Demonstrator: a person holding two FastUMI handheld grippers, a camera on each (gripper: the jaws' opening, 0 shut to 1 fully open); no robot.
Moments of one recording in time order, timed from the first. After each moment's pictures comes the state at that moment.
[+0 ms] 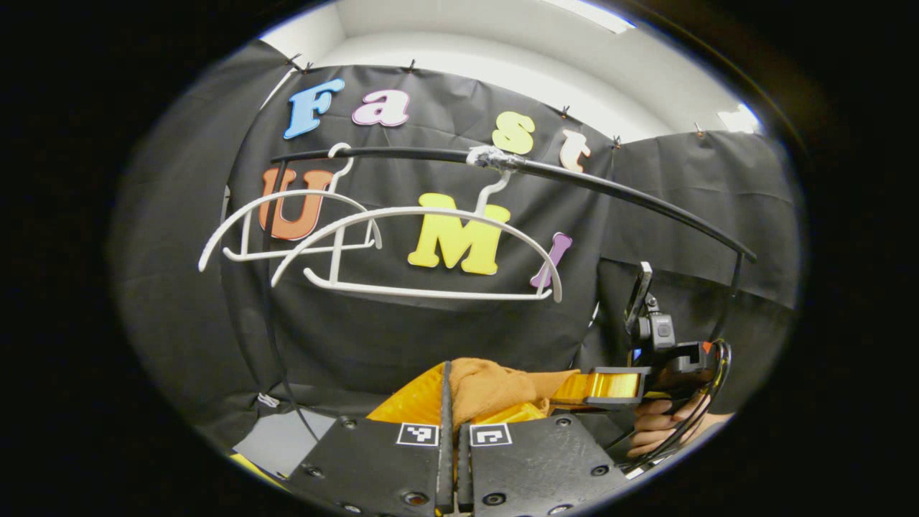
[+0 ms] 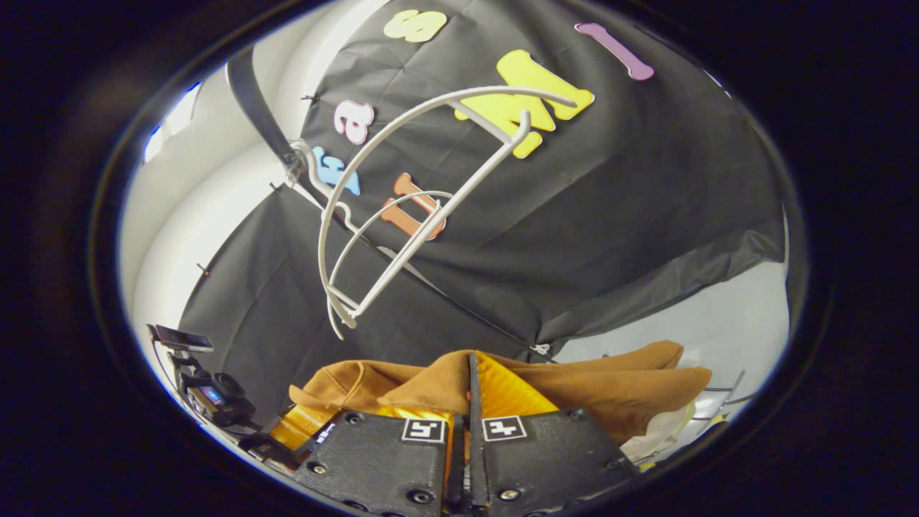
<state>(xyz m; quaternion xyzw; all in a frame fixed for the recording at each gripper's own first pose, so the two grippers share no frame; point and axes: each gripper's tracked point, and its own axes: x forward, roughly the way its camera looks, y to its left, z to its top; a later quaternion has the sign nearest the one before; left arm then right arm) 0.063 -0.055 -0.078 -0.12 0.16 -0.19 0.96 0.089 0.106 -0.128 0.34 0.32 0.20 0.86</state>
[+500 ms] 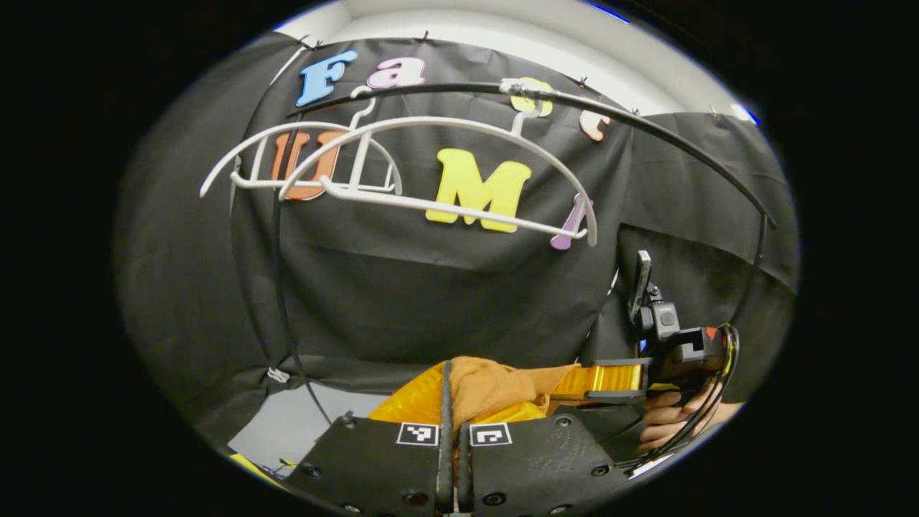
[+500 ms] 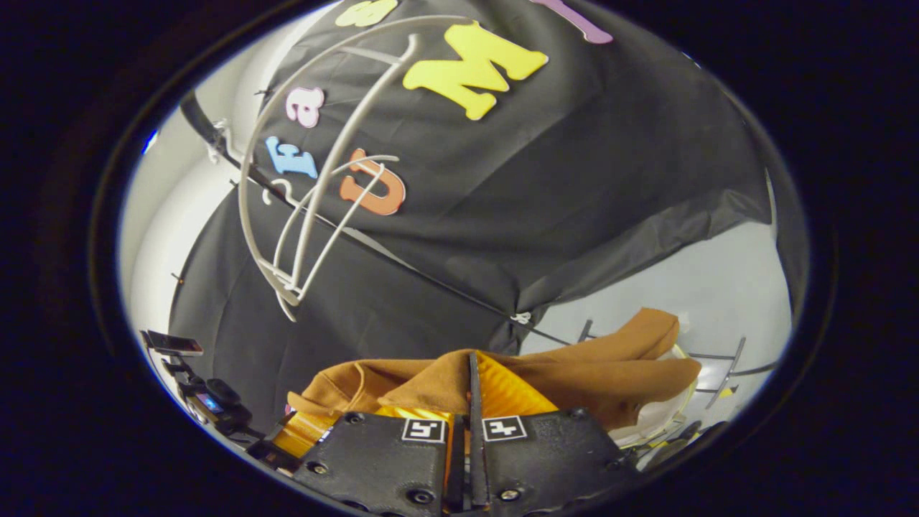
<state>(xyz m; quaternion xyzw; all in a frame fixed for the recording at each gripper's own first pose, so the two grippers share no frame) 0.055 -0.050 -0.167 -0.11 0.24 -0.17 0.95 0.089 0.106 -0.226 0.37 0.40 0.15 0.82</state>
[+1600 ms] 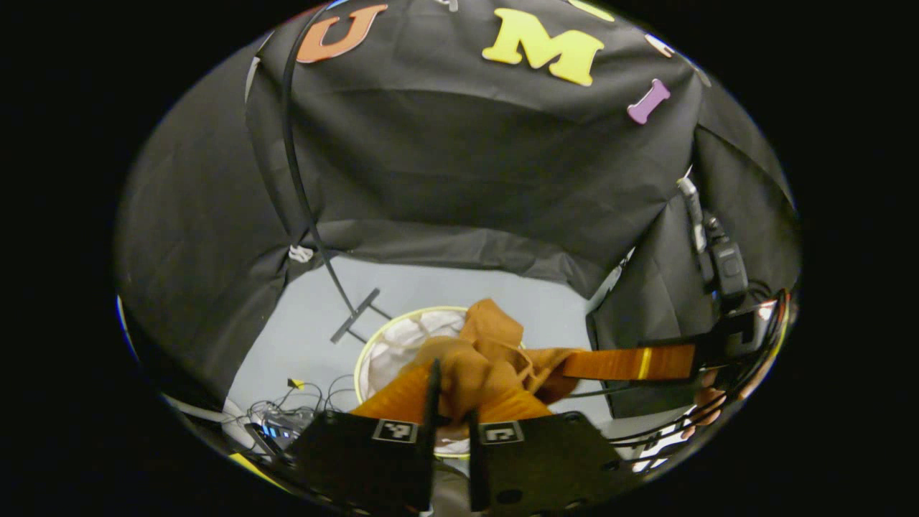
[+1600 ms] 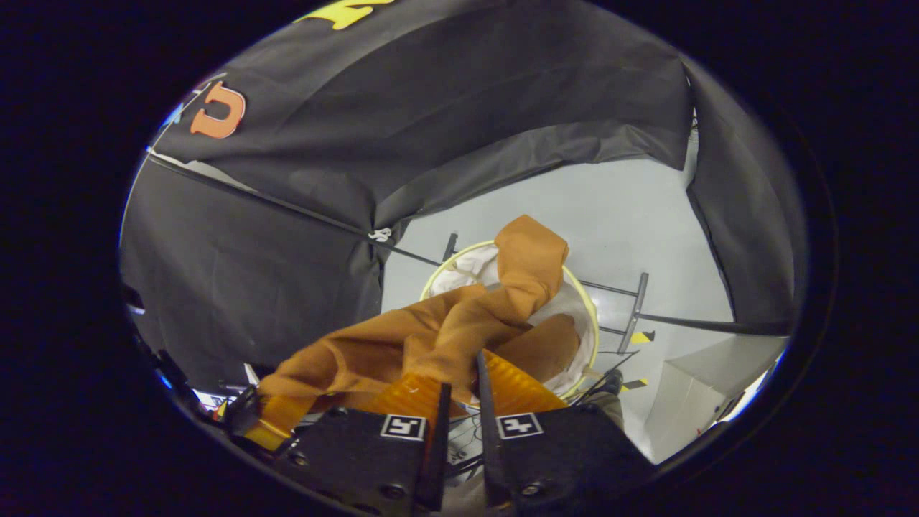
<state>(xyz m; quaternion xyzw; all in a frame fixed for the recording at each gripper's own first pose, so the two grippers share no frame) 0.008 -0.063 -0.411 -0.09 0.52 -0.11 0.84 0.041 0.047 -0.451 0.22 0.61 -0.03 0.76</state>
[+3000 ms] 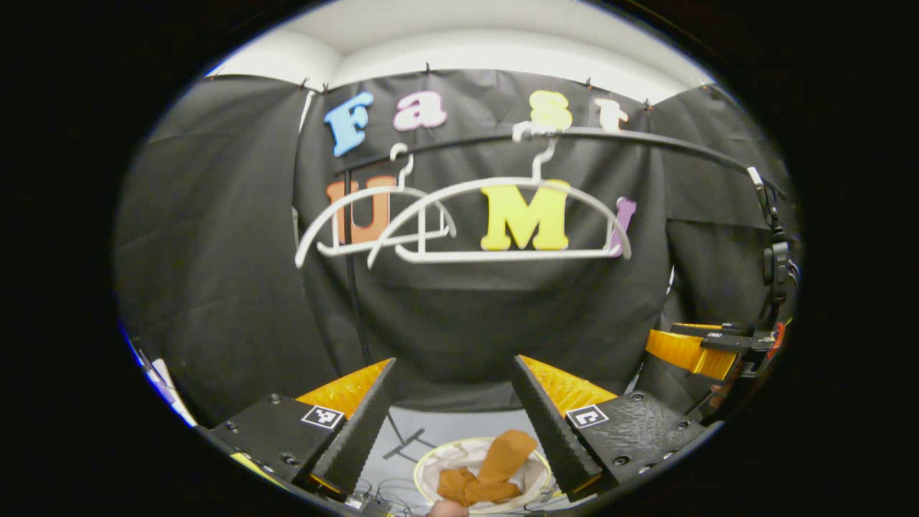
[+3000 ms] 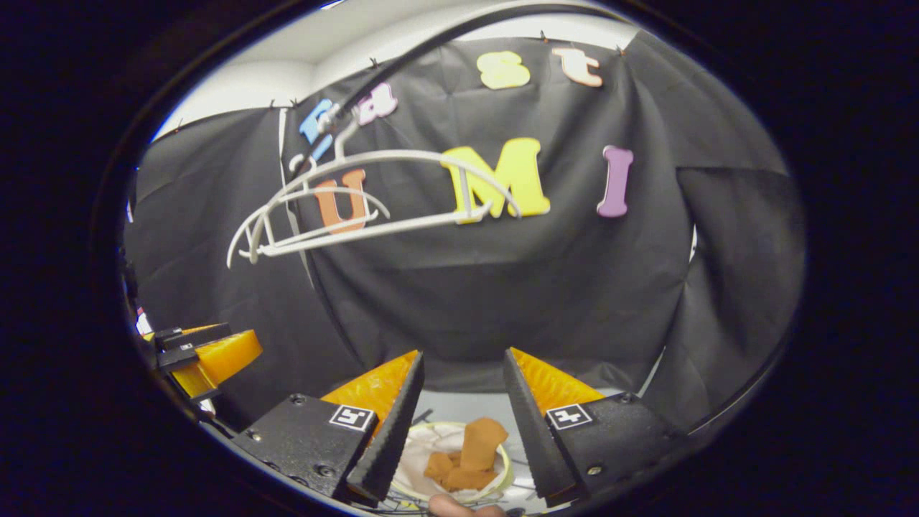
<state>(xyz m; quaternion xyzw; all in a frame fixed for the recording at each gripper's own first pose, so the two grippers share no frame) 0.031 -0.016 -0.093 -0.02 0.16 -0.04 0.99 0.072 0.017 -0.150 0.02 0.19 0.00 0.98</state>
